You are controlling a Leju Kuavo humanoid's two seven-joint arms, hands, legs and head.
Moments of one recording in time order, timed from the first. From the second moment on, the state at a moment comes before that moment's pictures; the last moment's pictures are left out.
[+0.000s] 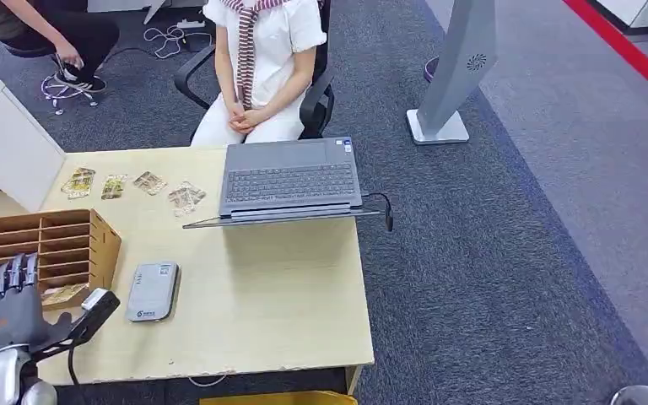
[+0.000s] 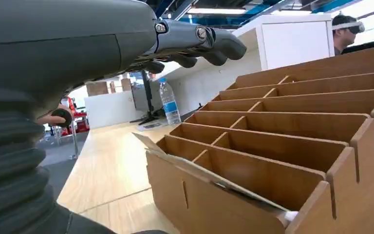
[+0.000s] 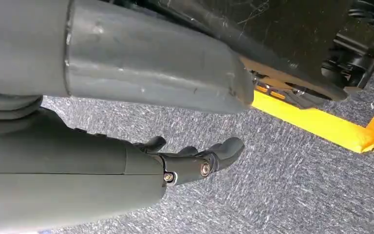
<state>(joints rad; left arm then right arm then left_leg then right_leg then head) -0.12 0.24 0.07 -1.17 -1.34 0.30 0.13 -0.04 0.19 -0.90 -0.20 1.28 -0.12 -0.13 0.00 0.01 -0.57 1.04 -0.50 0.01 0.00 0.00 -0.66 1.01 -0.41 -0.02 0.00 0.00</state>
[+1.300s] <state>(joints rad) -0.12 0.25 0.07 -1.16 -1.29 0.41 0.07 -0.05 0.20 -0.90 -0.20 1.28 -0.12 -0.14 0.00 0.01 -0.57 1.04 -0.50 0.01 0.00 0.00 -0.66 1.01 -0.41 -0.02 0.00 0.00</state>
